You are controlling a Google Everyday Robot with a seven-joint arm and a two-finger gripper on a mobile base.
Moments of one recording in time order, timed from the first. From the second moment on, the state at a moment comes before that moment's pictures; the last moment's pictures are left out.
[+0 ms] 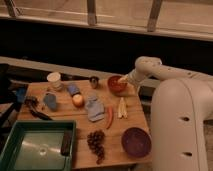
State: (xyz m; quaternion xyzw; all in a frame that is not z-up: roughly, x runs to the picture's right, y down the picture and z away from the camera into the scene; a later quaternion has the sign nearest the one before) arm 0.171 -0.012 0.933 -0.21 0.11 0.87 0.43
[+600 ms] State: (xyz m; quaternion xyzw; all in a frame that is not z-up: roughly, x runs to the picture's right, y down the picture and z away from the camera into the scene) arm 0.148 -0.012 0.964 -0.26 0.11 0.86 0.41
